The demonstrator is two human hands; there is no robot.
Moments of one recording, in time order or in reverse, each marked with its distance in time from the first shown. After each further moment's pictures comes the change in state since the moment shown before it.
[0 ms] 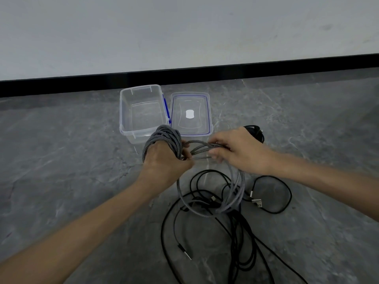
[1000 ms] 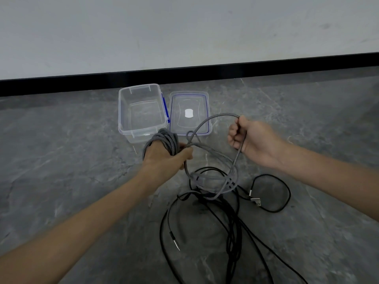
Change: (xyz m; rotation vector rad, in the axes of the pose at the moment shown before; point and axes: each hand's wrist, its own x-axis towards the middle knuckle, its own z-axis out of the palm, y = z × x) left_hand 0.010 -0.006 0.002 -0.118 -0.054 -0.053; right_hand 0.007 0.005 -0.011 1.396 0.446 0.731
